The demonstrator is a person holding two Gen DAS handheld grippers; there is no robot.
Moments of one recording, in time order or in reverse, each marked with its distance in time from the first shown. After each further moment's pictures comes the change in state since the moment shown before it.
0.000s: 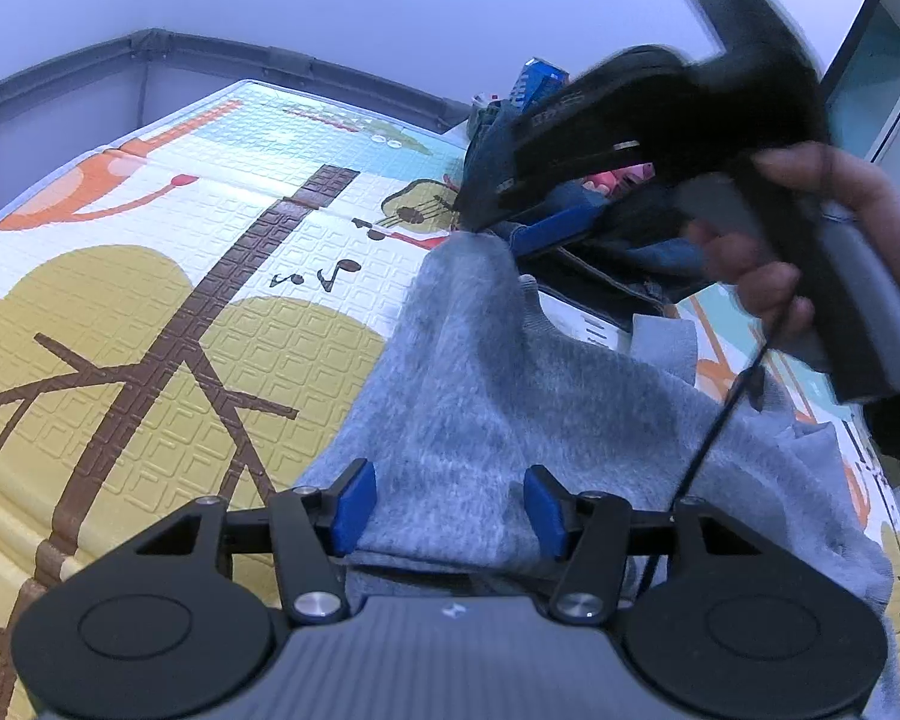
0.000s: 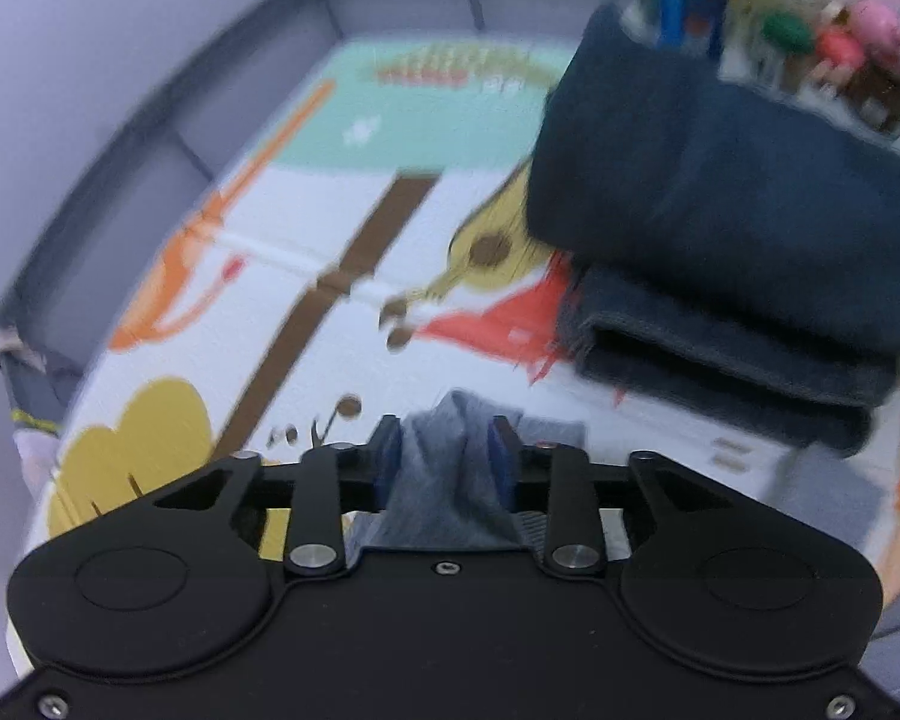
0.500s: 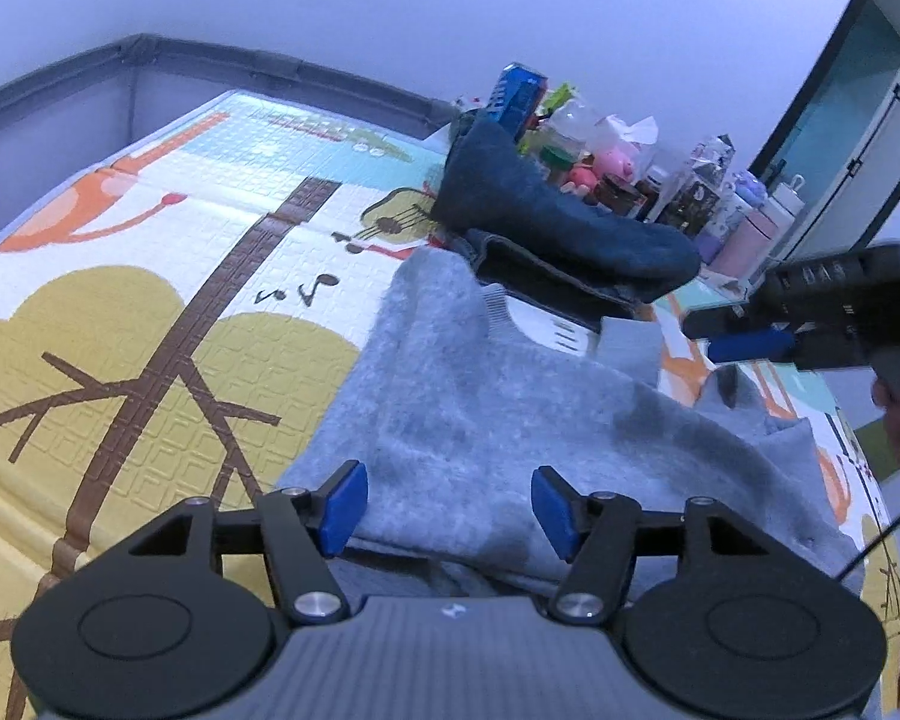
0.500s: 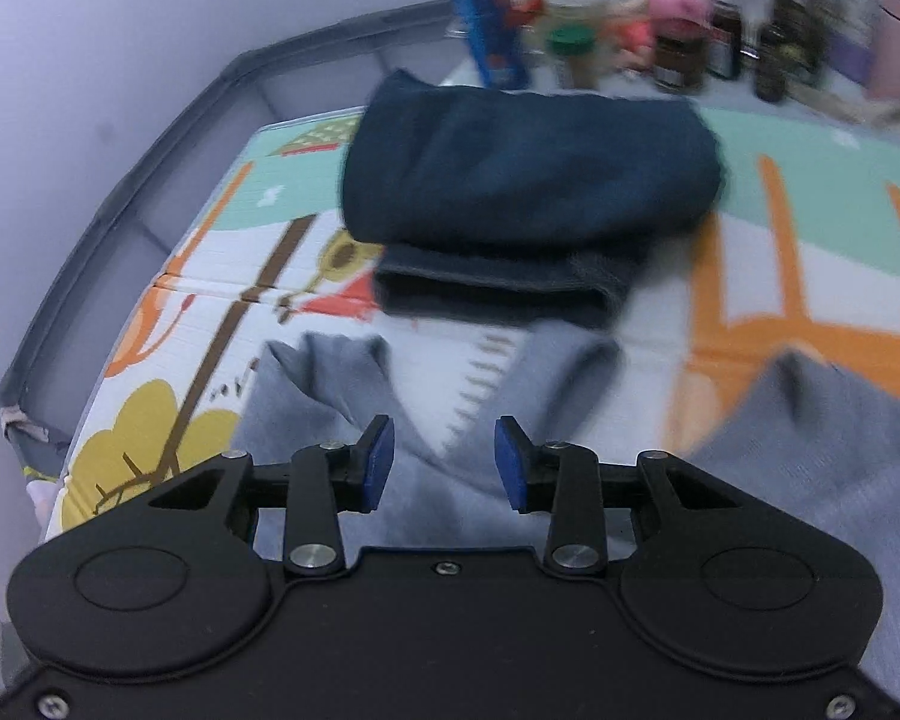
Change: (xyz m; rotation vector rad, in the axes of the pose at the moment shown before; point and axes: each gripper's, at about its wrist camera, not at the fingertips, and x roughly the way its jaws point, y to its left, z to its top) left arm -0.023 -0.021 0.007 0.032 0.010 -0.007; right arm -0.118 -0.094 -0.084 0.163 -0.108 -0.048
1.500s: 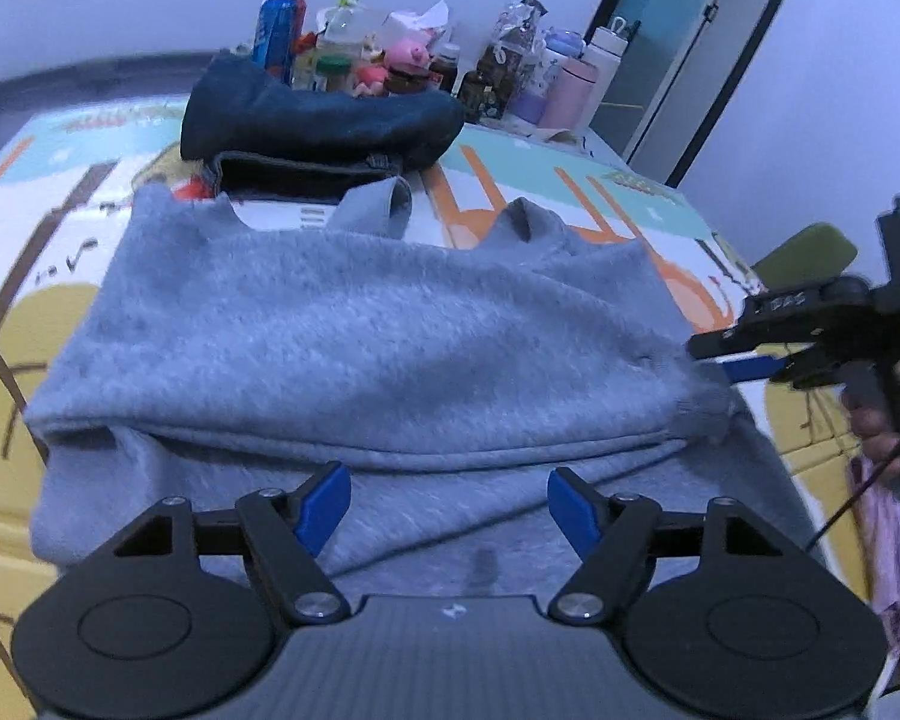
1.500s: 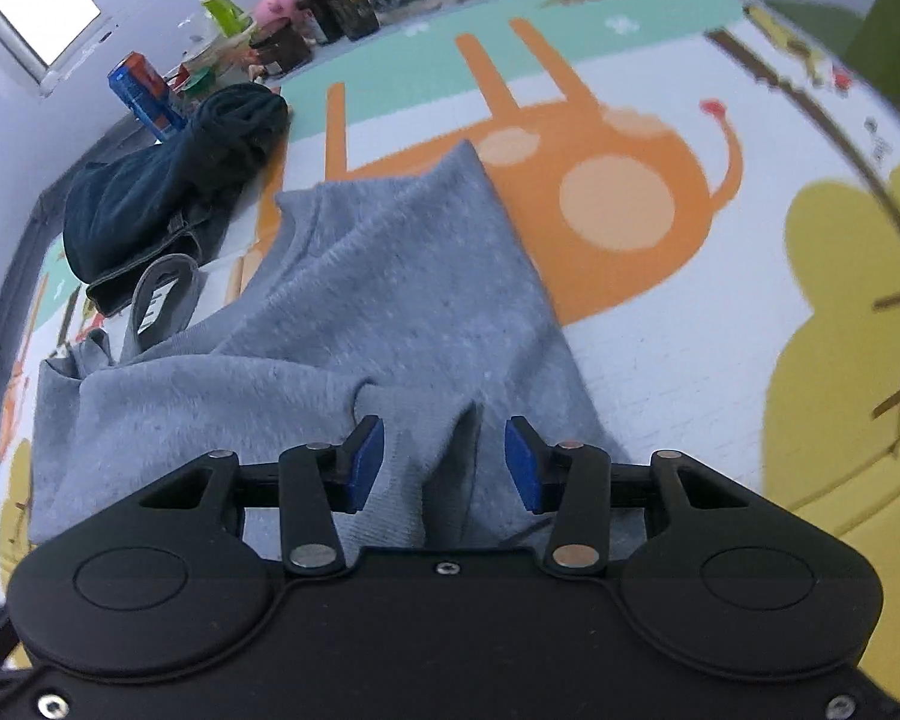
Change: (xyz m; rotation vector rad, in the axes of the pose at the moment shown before) left arm -0.010 -0.121 -0.059 0.258 0.164 -0.143; right arm -0.117 -0.193 -0.150 0.434 -0.052 -0.206
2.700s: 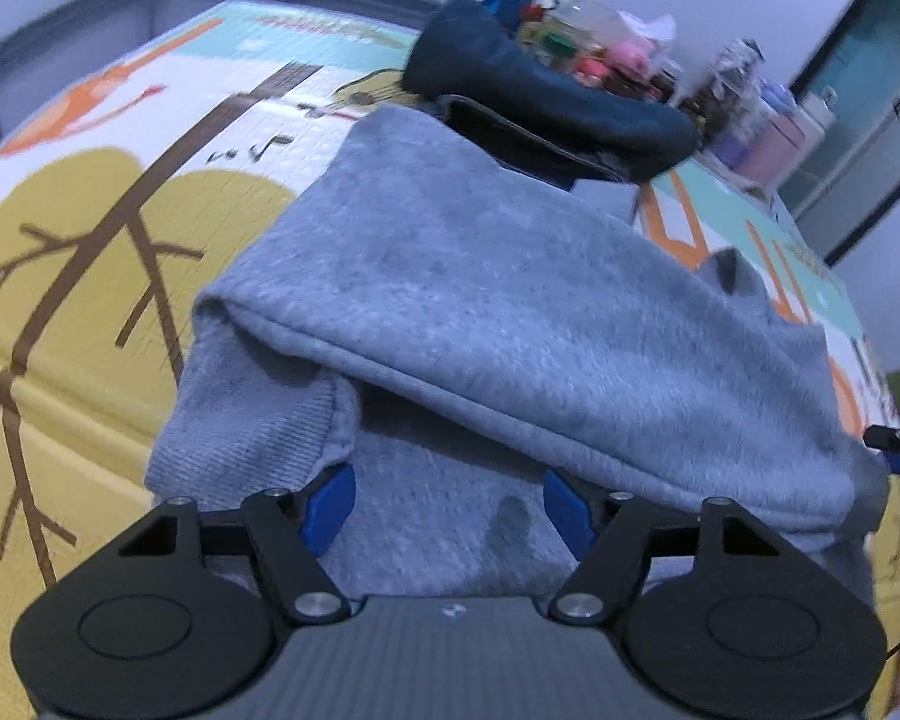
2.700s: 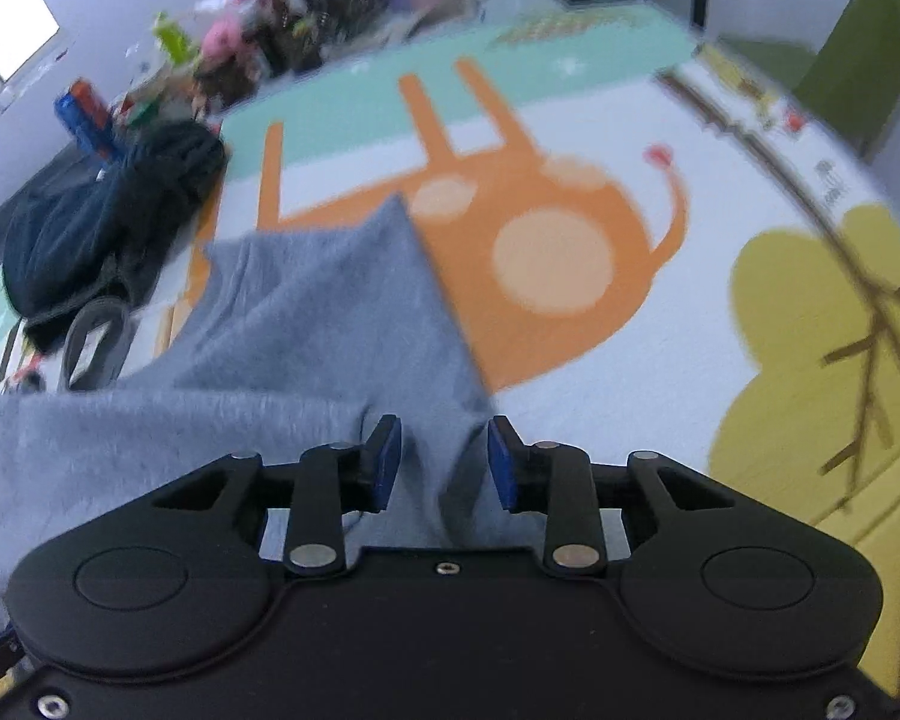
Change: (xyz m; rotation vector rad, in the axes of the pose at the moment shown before) left arm 0.011 0.071 0.004 -0.343 0.023 0.195; right arm -0.005 0.000 0.016 -0.008 -0.120 -0.156
